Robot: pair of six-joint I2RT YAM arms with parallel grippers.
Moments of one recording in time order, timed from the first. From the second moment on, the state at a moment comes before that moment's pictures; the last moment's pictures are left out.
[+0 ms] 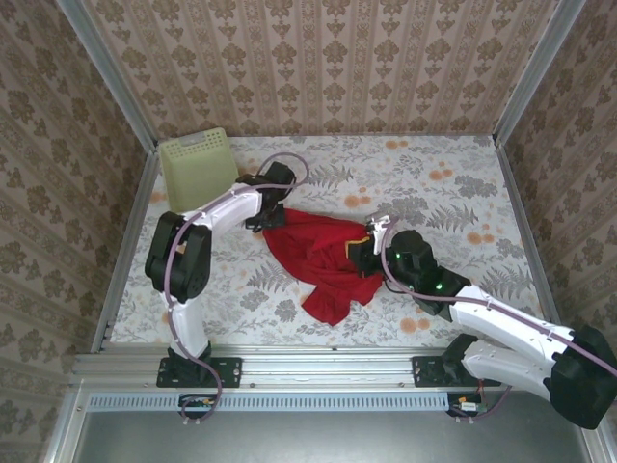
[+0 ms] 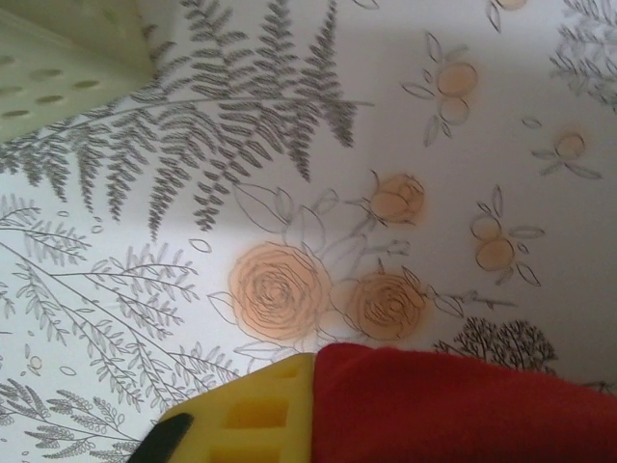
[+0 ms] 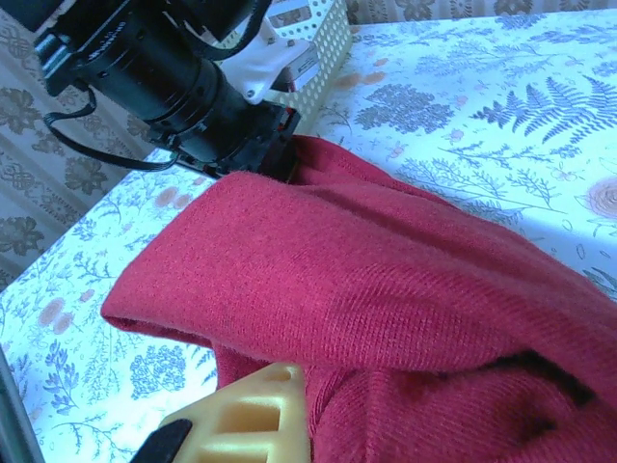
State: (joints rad) left arm -0.56 1.91 1.43 -0.85 -0.28 -0.48; right arm 0.68 1.00 0.53 0.11 -0.06 0.36
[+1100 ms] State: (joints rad) left arm -0.65 1.67 1.22 -0.46 -0.02 -0.39; right arm 0.70 0.92 0.52 0.04 -0.14 0.35
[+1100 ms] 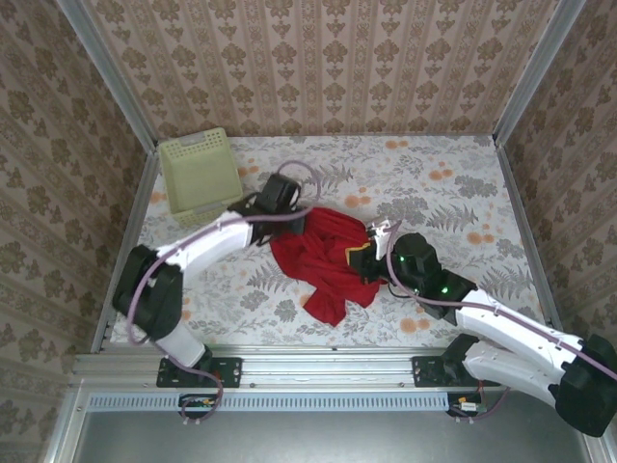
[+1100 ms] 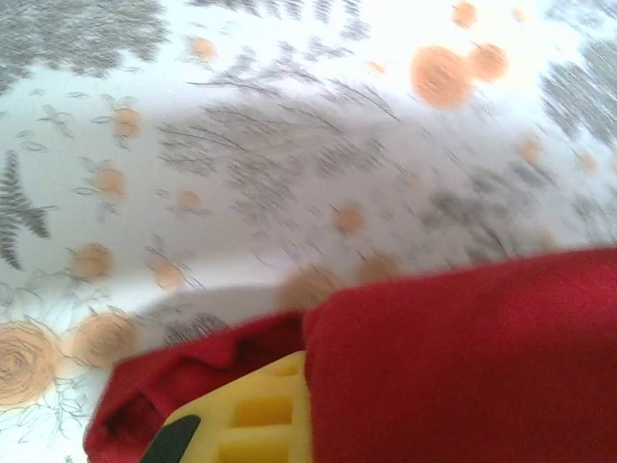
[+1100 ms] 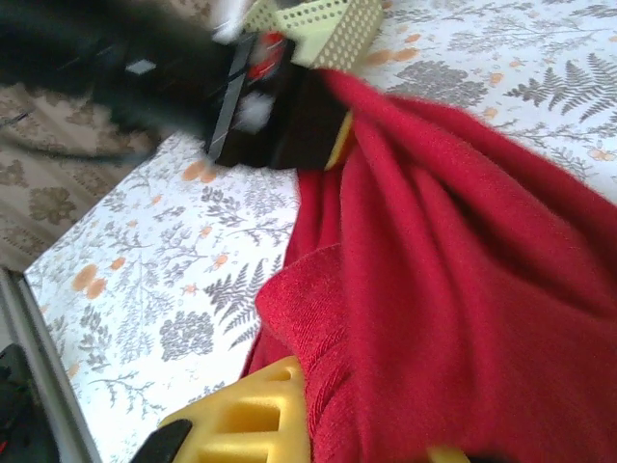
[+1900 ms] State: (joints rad) left arm -0.75 1.68 1.00 -0.38 0.06 -0.46; right arm 0.70 0.93 0.64 -0.33 0.16 0.44
